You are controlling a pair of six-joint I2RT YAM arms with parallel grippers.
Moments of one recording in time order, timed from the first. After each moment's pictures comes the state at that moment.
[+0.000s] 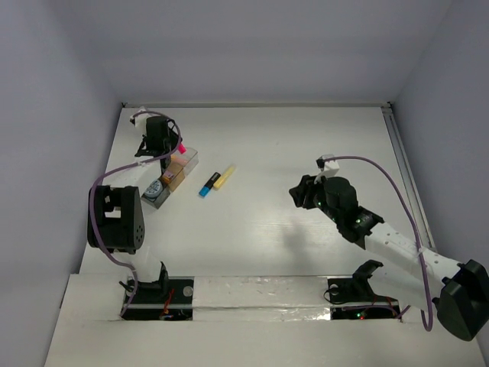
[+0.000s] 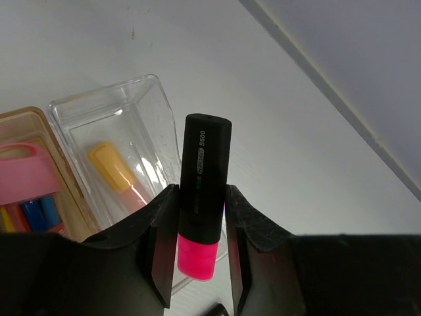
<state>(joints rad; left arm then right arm) -0.07 1.65 1.07 0.08 -0.23 -0.75 0.63 0.97 0.52 0.08 0.15 0.41</state>
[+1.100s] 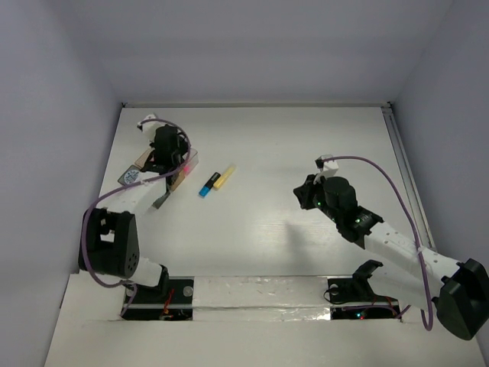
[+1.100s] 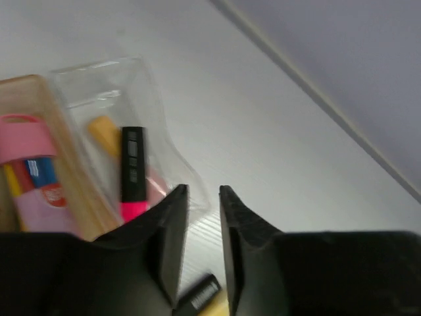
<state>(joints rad) -0.13 1.50 0.90 0.15 -0.33 -0.76 0.63 0.97 0.52 0.08 0.13 0.40</state>
